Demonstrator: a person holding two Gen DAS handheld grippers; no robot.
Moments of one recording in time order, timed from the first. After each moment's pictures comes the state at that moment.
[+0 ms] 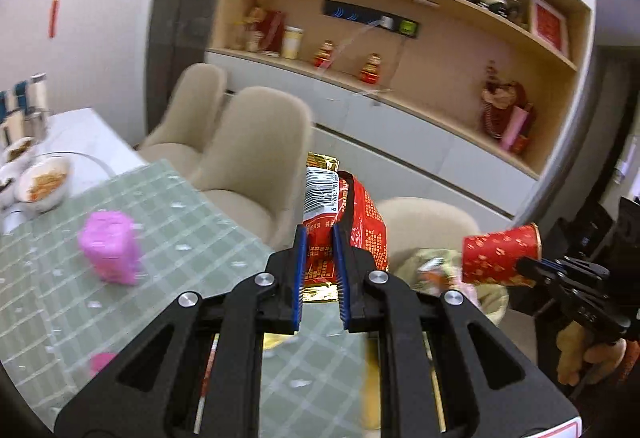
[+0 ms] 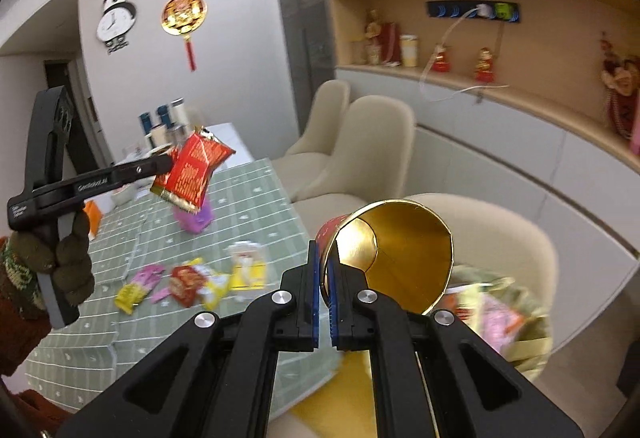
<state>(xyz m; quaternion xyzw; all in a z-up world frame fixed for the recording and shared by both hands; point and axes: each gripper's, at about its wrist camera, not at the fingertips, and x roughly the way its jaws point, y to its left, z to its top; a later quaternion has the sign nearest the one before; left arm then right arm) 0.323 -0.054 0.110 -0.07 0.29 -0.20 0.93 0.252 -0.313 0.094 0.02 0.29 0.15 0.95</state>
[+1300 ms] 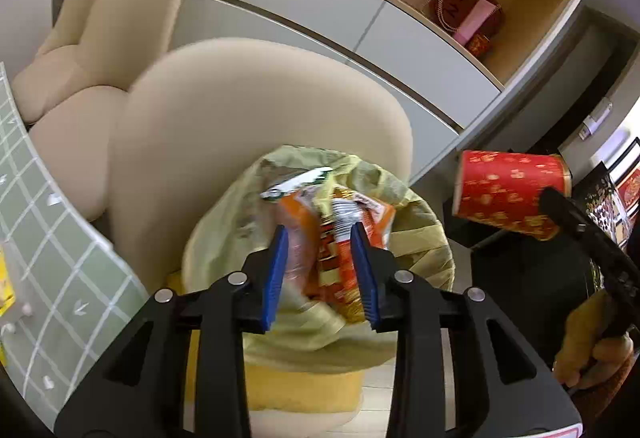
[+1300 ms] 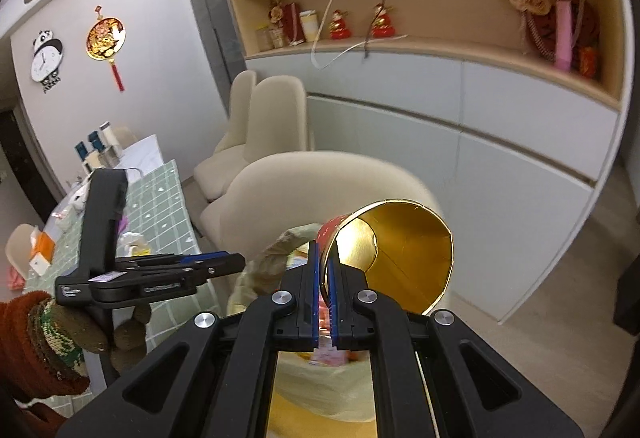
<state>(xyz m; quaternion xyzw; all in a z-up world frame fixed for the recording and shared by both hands) 0.379 -0.290 -0.023 -0.08 0.45 -0.31 0.83 0.268 -0.486 0.039 0.09 0.33 0.07 0.94</state>
